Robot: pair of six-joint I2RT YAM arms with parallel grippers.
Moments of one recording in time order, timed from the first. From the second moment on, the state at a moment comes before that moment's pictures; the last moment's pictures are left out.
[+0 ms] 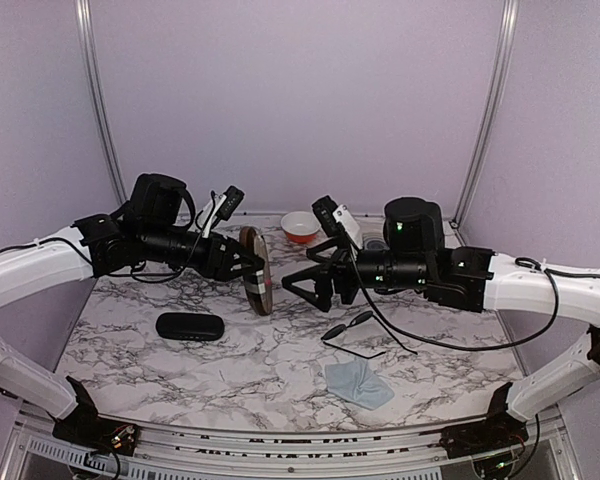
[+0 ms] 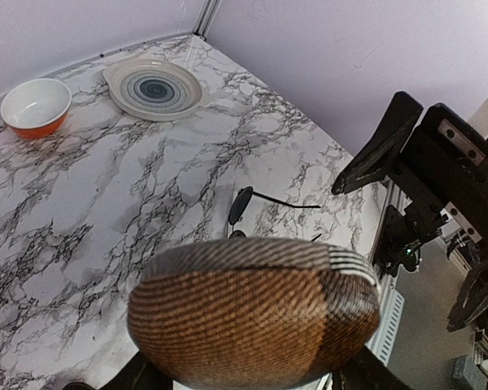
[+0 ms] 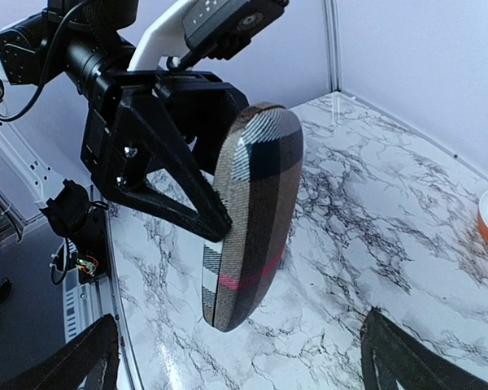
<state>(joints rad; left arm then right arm) -0.74 1.33 1.12 -0.32 0.43 -0.26 0.97 1.33 1.04 0.01 -0.25 0.15</state>
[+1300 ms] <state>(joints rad) -0.74 1.31 1.05 -0.37 0.53 -0.17 0.98 1.59 1.14 0.03 -0.23 0.19</state>
